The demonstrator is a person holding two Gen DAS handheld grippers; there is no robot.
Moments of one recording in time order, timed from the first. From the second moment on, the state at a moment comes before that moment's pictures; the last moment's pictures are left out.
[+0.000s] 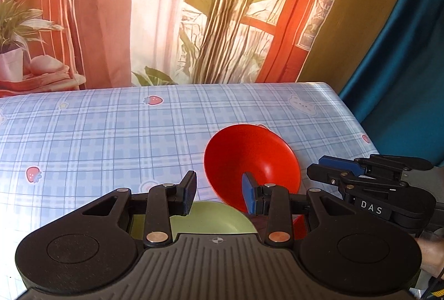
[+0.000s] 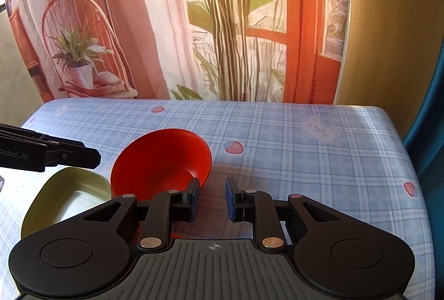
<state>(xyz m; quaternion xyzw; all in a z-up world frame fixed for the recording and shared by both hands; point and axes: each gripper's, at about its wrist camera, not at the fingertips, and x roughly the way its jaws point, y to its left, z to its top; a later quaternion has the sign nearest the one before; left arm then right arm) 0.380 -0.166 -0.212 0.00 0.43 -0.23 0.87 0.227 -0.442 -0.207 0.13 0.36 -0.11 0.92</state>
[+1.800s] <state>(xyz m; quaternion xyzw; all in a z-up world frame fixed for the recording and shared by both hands) 0.324 -0.181 -0.172 0.02 0.39 -0.28 0.87 0.183 -0.430 -0.160 0.14 0.32 -0.12 0.93</state>
